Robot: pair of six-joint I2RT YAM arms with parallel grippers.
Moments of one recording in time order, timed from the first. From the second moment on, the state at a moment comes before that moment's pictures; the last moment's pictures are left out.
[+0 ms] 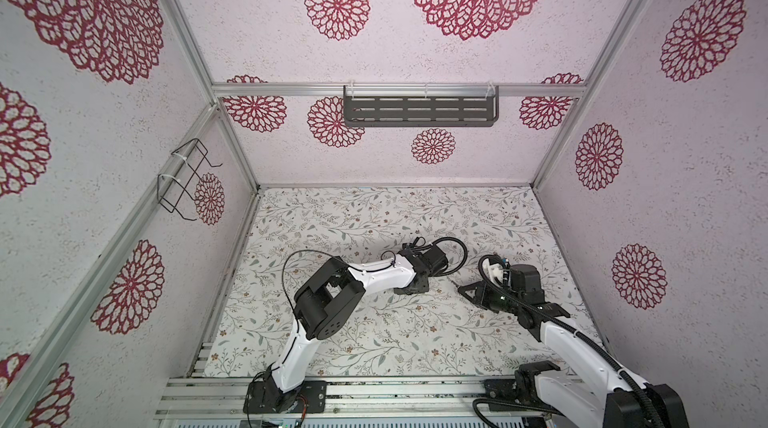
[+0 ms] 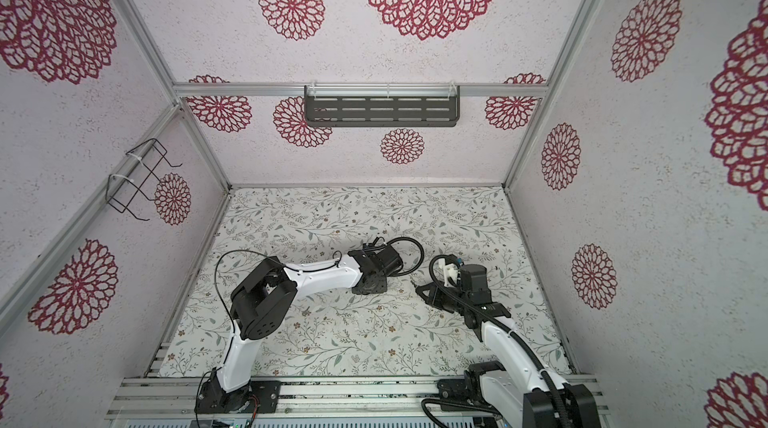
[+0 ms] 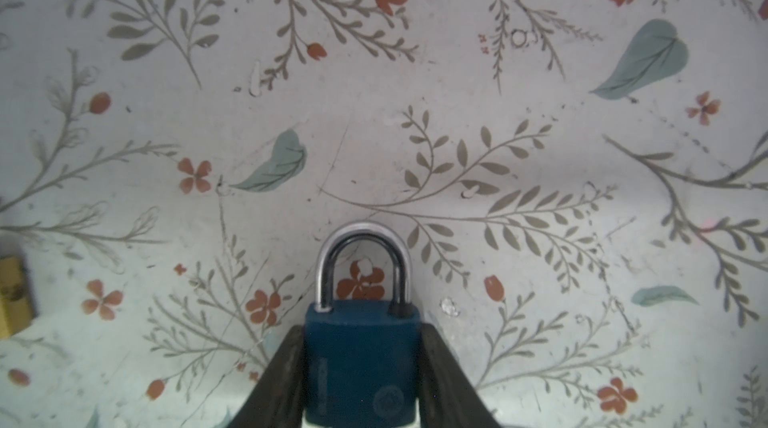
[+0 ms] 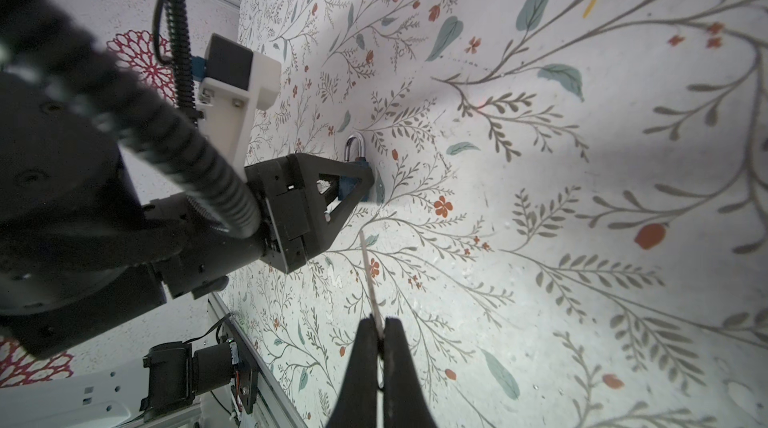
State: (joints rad) left arm -0.93 2.12 1.50 -0.71 -0.29 -0.97; right arm 0.19 0.97 0.39 -0.16 -0.64 0.59
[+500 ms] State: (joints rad) left arm -0.89 1.71 1.23 -0.54 -0.29 -1.11; right arm 0.37 0.95 0.51 -0.26 -0.49 0.57
